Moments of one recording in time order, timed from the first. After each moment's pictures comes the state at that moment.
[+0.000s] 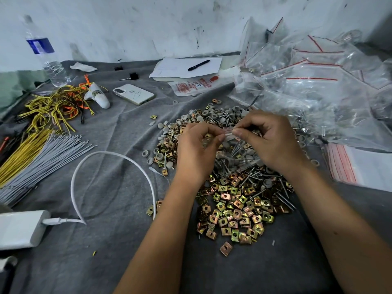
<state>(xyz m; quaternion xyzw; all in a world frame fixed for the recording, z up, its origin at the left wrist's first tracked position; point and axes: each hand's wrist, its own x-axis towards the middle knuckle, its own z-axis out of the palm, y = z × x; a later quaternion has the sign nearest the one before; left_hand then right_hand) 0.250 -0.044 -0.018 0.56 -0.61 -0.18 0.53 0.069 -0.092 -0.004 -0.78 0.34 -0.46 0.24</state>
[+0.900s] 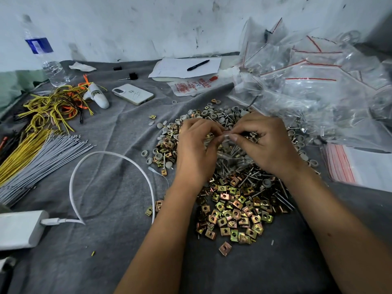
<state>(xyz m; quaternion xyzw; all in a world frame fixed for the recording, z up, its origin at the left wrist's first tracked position) 0.248 -0.046 -0.020 0.54 -0.67 -0.06 0.51 0.073 -0.087 -0.002 -0.83 0.31 -0.44 0.15</state>
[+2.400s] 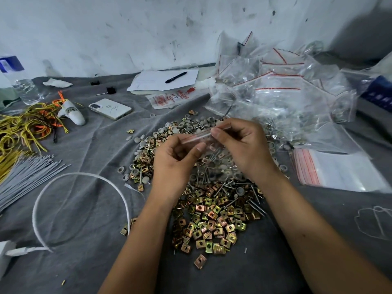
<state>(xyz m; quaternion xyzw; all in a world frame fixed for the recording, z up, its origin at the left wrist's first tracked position) 0.237 -0.037 -0.015 0.46 -0.52 -0.39 0.60 0.069 -0.089 -0.002 -0.67 0.32 -0.55 0.38</state>
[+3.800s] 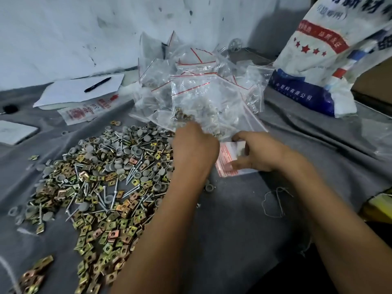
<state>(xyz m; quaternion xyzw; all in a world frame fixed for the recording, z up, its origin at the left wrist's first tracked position) 0.037 -0.093 0.019 0.63 -0.67 -0.20 0.33 -0.143 -0.085 0.004 -0.70 0.69 -0.08 0.16</state>
